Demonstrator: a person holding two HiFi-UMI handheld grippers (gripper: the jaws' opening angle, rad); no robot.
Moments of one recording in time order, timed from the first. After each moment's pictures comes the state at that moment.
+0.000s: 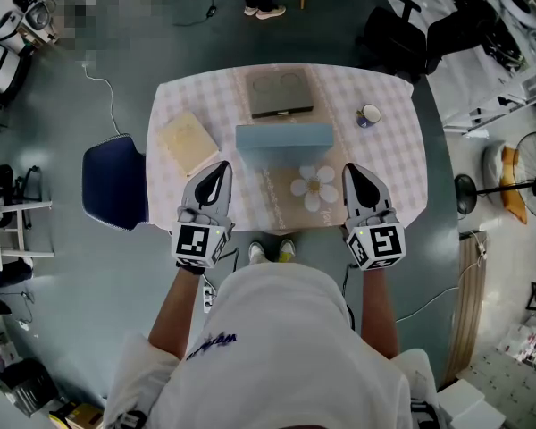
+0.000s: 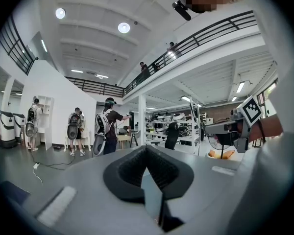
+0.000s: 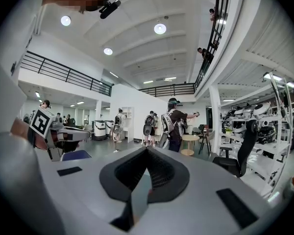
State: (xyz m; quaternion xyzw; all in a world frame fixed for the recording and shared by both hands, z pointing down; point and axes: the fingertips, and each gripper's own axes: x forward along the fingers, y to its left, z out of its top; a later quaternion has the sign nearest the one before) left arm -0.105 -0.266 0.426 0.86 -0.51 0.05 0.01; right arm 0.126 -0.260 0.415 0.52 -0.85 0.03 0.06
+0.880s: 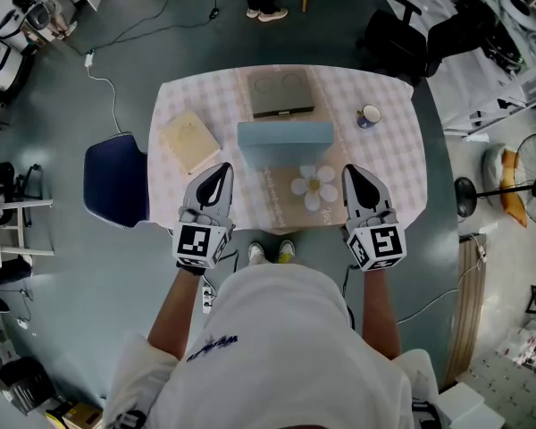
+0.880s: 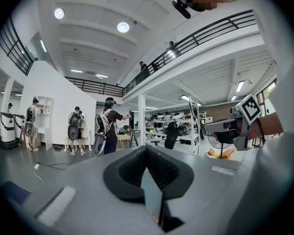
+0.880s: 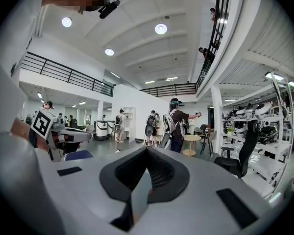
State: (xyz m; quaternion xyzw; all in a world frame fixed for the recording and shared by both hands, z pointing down) left arm -0.104 -0.250 0.426 0.86 -0.51 0.06 0.01; right arm 0.124 -0.247 0.412 0.51 -0.86 0.03 0.06
